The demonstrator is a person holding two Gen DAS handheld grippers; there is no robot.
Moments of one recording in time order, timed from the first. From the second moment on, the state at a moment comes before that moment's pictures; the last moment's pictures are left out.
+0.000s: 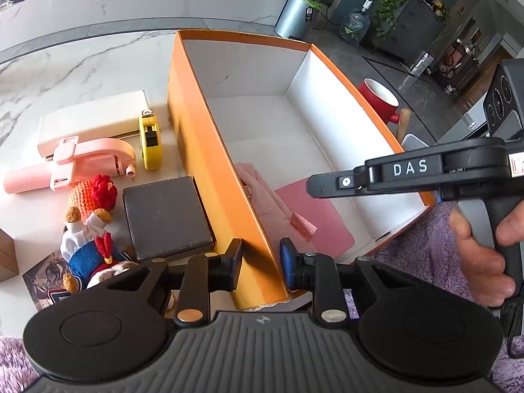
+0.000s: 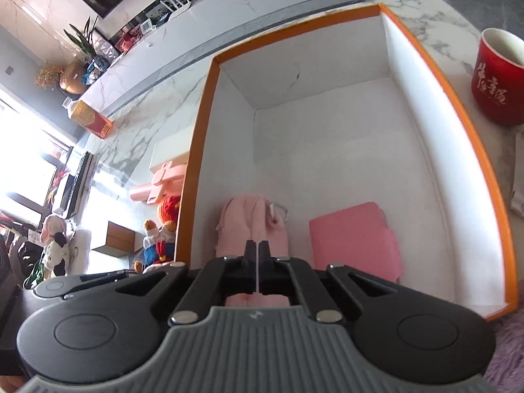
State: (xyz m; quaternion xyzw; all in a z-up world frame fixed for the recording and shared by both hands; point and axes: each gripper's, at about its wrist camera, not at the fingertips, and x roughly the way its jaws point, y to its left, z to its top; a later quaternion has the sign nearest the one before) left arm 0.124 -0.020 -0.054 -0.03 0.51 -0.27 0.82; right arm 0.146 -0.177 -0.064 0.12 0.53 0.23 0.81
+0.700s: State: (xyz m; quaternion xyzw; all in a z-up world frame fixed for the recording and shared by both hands) left arm 0.130 -0.026 -0.054 -0.02 0.52 -0.27 0.81; right arm 0.183 -0.185 -0.114 0.04 0.61 0.18 0.77
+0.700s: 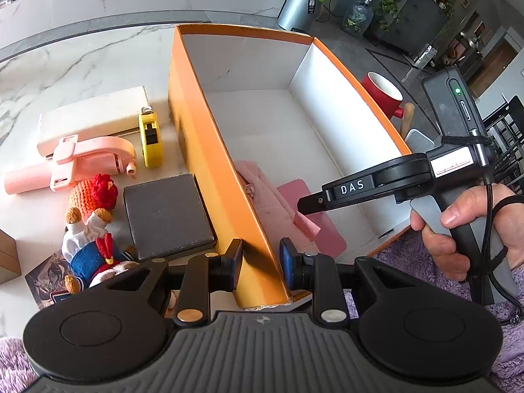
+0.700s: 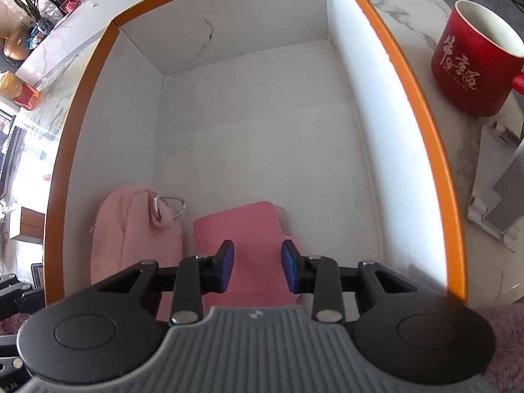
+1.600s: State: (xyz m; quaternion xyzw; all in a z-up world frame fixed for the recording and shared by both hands) left arm 0.123 -0.013 -0.042 -0.05 0.49 -0.28 0.82; right arm 0.160 -0.195 -0.095 0.07 0.61 0.20 0.77
